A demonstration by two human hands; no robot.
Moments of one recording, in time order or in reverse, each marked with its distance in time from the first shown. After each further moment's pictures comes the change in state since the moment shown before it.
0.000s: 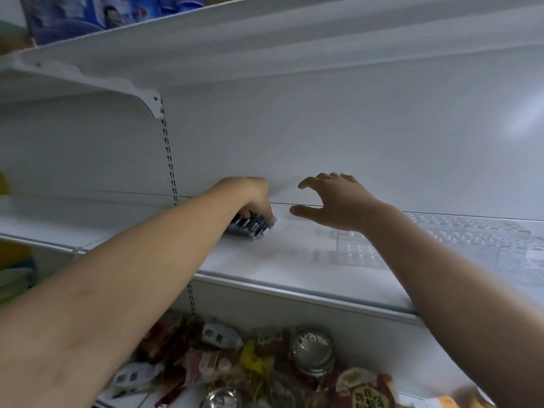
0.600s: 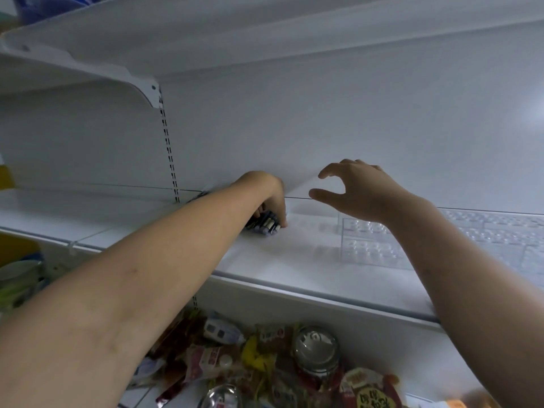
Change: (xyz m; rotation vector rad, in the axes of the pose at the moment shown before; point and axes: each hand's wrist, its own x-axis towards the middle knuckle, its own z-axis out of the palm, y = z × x) left_hand 0.031 0.031 0.015 0.059 -0.169 -0.116; right_hand -0.002 0.030 0.001 0.087 0.094 0.026
